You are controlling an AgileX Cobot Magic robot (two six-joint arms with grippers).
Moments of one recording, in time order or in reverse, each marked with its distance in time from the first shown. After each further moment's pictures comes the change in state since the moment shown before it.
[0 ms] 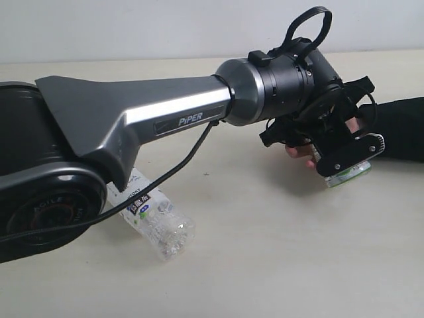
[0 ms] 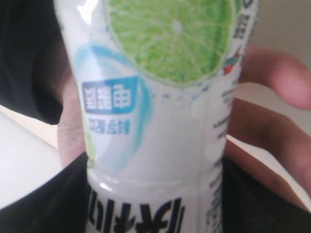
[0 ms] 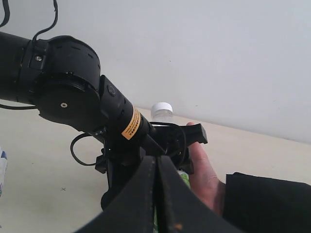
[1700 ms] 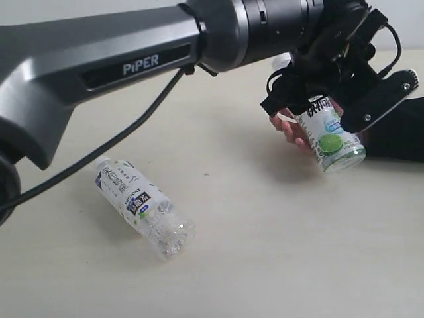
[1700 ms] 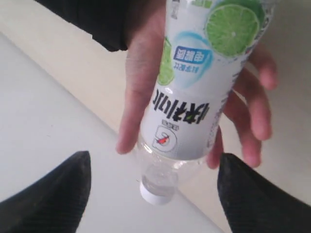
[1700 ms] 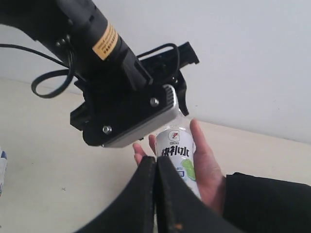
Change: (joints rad) left arm -0.024 -0.187 0.000 0.017 0.180 -0.185; right arm 0.000 0.000 0.000 0.000 0.000 0.000
